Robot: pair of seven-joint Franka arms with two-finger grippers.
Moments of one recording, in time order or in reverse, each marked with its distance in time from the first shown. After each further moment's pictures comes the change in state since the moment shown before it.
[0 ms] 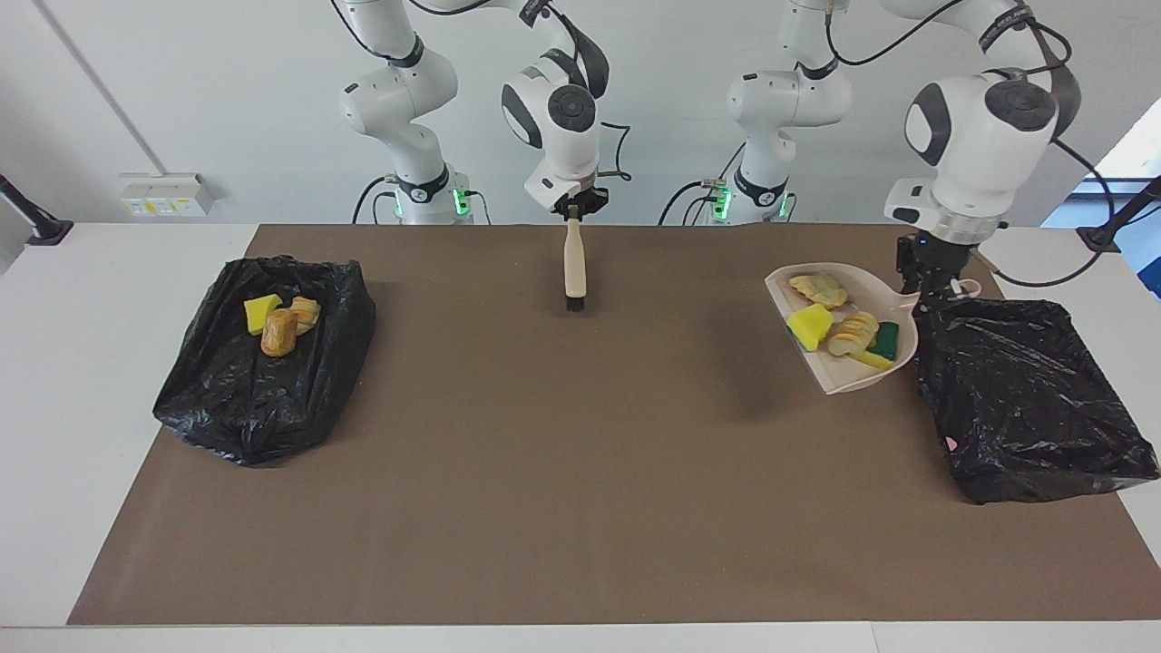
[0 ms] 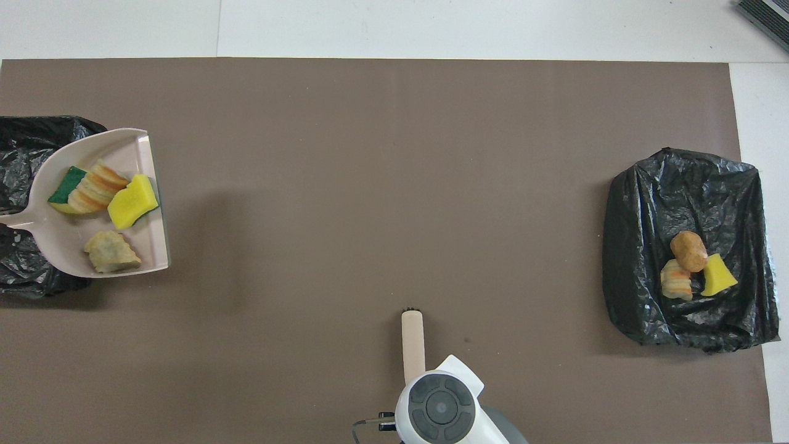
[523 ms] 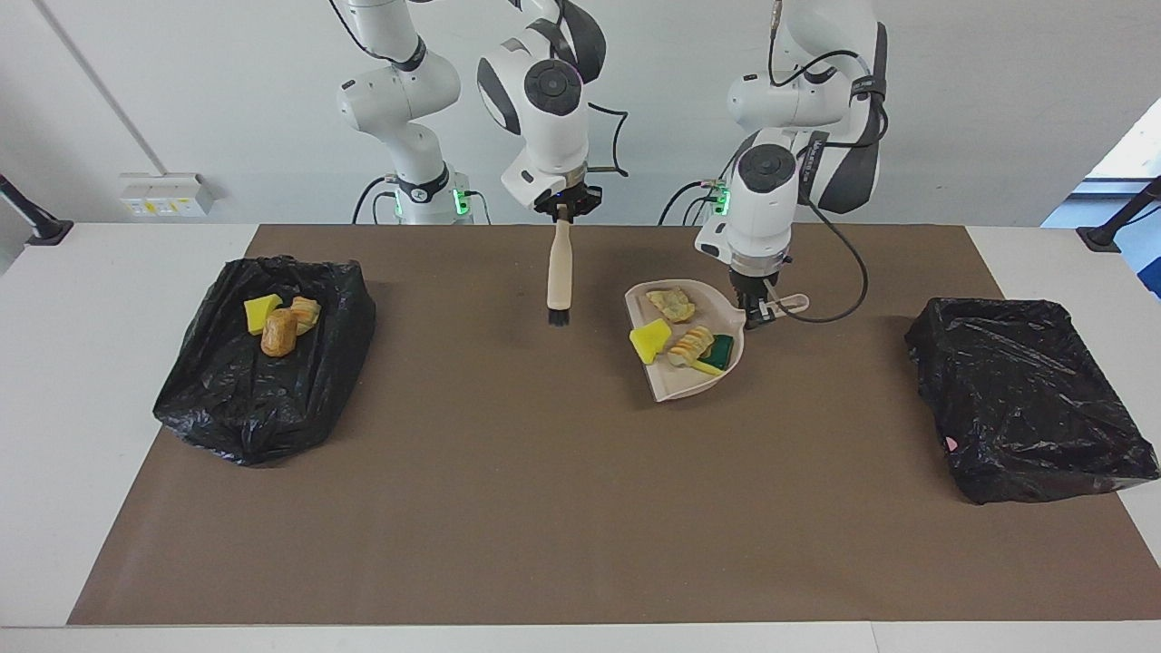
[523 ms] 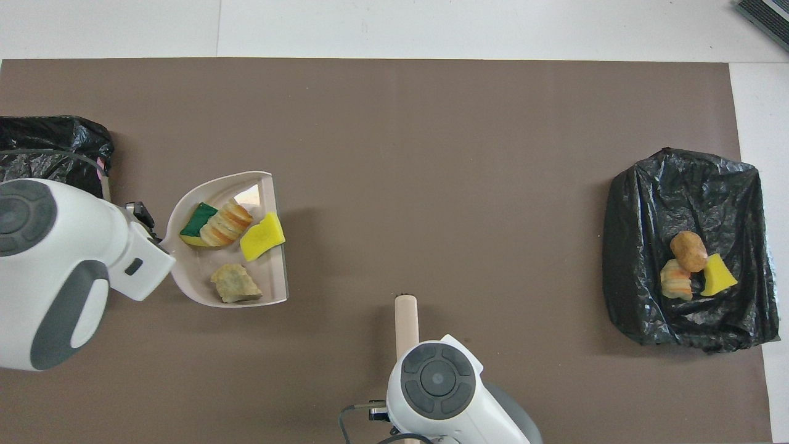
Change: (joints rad) left arm 0.012 -0.090 -0.329 -0.238 0.001 0.044 -0.291; right arm -0.055 0.022 0.000 0.164 -0.003 -0.167 0.000
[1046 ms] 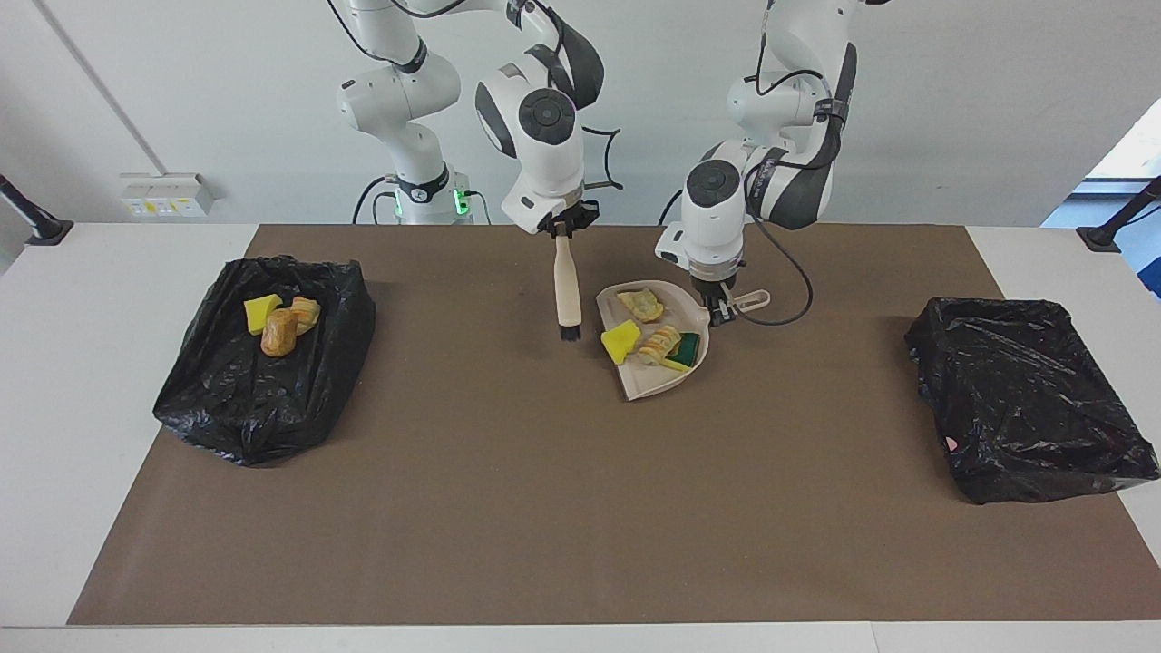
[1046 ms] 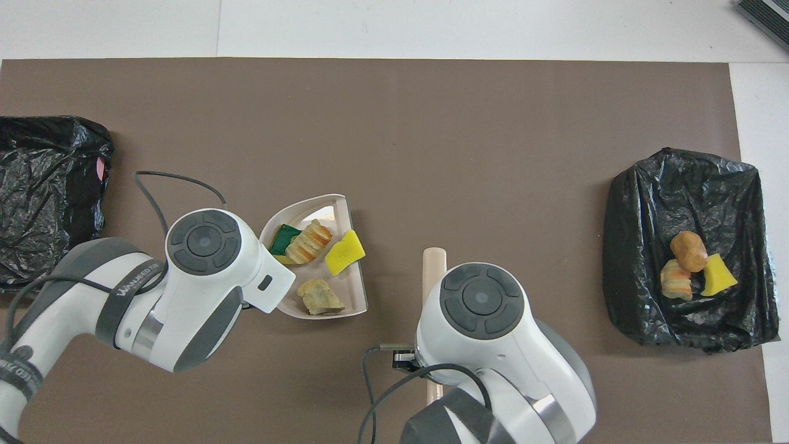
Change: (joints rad) left arm 0.016 0.111 -0.298 -0.041 0.020 0.061 -0.316; right arm -0.143 0.054 -0.007 0.225 -0.063 -0.183 -0.013
